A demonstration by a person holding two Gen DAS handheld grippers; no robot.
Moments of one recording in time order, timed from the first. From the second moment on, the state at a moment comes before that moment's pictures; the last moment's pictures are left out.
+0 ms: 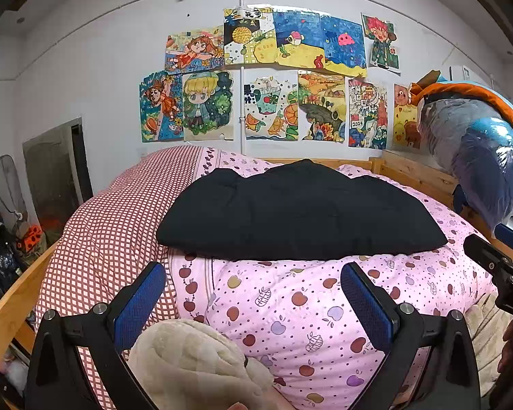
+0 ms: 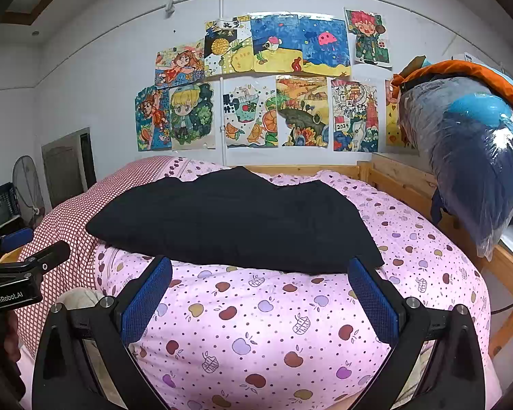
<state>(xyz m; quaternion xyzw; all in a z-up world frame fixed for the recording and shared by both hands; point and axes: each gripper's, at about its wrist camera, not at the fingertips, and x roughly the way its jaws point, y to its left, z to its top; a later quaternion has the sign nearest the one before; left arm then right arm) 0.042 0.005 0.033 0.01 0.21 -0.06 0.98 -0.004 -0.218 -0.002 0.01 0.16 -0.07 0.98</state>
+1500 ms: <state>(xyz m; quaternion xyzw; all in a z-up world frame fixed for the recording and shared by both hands) 0.043 0.011 0.032 0.00 0.21 -0.06 0.98 -0.003 -0.216 -0.005 0.01 0.16 -0.07 0.98</state>
